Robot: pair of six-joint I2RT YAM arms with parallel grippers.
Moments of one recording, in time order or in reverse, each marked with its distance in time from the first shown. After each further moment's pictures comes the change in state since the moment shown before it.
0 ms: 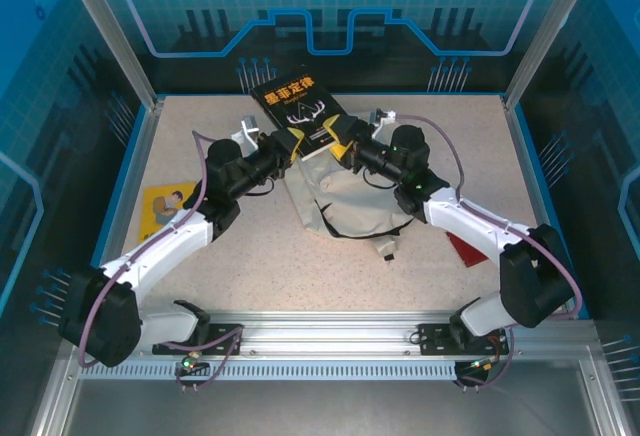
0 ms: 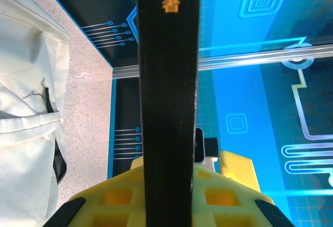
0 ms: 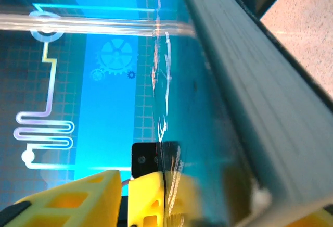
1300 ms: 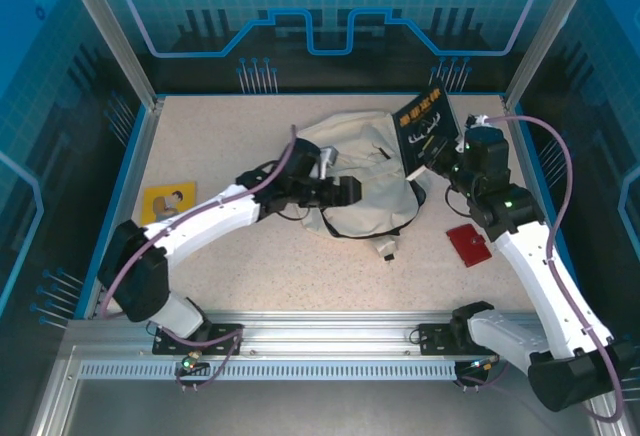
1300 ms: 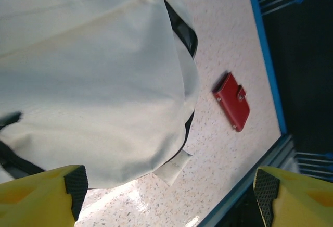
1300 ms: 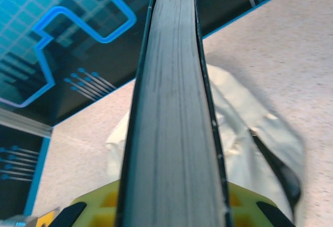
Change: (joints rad) left arm -0.312 0.319 0.383 -0.776 -0.031 0.711; right arm -0.301 -0.463 0.105 -1.046 0.441 -0.798
